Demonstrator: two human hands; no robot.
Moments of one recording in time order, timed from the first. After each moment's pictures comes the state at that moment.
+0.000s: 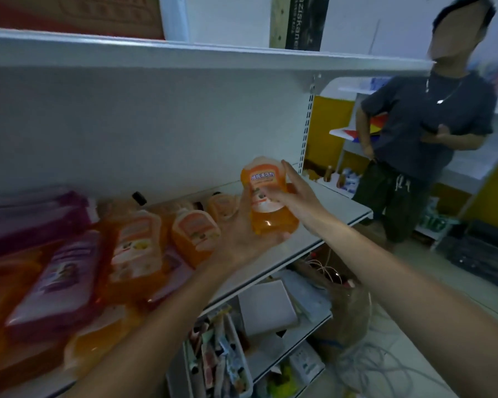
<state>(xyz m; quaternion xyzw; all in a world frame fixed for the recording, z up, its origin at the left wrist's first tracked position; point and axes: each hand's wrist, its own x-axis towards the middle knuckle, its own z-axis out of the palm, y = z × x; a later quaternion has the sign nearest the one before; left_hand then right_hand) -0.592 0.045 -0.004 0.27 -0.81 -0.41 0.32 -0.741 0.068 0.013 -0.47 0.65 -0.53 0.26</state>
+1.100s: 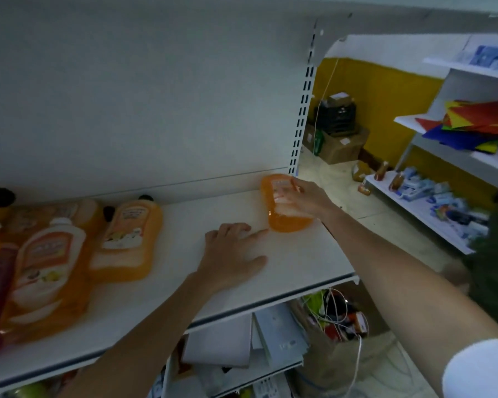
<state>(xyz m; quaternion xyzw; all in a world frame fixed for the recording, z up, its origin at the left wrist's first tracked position) -0.830 -0.032 -0.097 0.45 -0.89 -0.09 0.07 -1.042 -0.063 -0.049 -0.54 0.74 -0.30 0.27</state>
